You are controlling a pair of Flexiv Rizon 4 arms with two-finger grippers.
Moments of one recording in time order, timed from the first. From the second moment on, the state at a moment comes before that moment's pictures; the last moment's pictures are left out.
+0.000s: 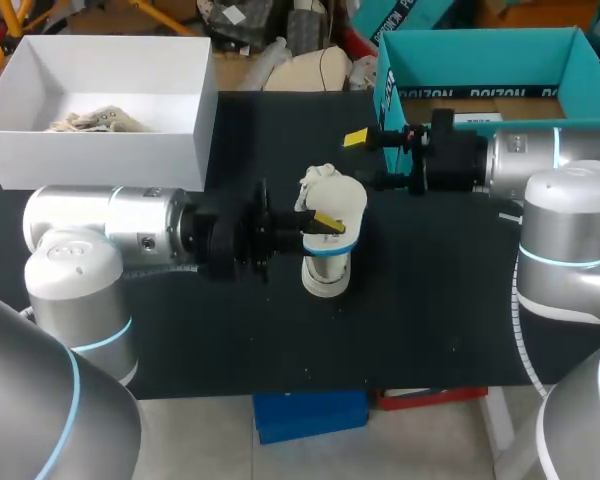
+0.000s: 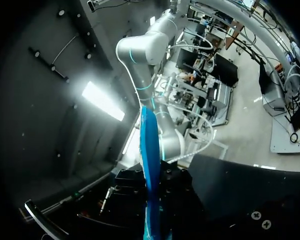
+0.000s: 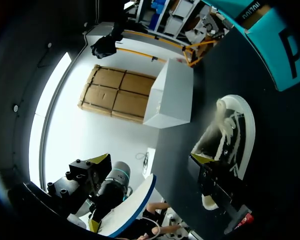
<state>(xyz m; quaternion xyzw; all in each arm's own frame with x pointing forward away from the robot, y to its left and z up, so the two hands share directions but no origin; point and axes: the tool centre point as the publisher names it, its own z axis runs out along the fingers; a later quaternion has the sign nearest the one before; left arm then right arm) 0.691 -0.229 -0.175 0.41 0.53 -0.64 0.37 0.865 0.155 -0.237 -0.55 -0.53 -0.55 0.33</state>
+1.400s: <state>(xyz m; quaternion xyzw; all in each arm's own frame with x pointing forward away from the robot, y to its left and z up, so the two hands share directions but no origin) 0.790 -0.226 -0.270 0.57 0.46 -0.48 0.49 0.865 0.155 -0.237 -0.55 -0.53 -0.55 0.33</state>
